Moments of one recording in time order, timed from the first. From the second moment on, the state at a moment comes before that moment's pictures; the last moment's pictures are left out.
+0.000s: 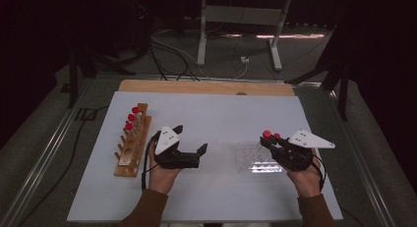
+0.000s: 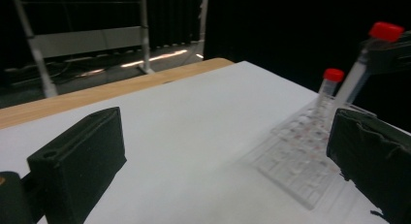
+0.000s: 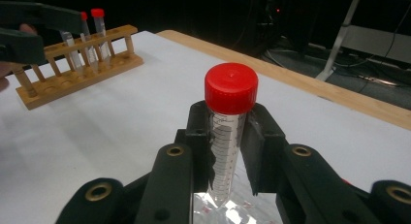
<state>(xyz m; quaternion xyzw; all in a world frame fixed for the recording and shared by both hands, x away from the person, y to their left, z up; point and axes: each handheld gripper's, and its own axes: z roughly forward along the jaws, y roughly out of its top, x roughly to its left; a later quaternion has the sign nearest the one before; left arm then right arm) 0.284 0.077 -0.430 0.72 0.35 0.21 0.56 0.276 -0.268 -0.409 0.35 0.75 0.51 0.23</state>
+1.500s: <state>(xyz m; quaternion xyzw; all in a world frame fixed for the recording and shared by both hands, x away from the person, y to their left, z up) 0.281 -0.046 -0.447 0.78 0.25 0.18 0.55 0.272 -0.241 -0.411 0.34 0.76 0.51 0.20</state>
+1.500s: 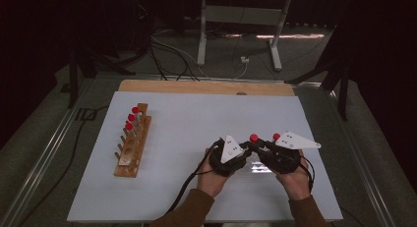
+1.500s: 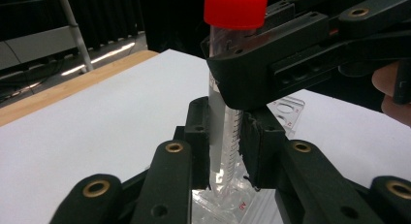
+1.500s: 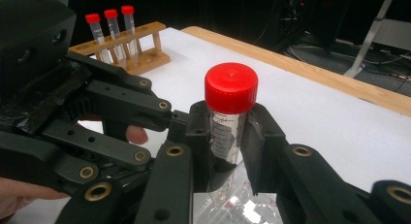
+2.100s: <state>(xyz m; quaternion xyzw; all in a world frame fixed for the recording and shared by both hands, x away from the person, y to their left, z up) 0.290 -0.027 -0.441 0.77 0.28 0.18 0.55 0.273 -0.251 -0.405 0.35 0.74 0.54 0.19</state>
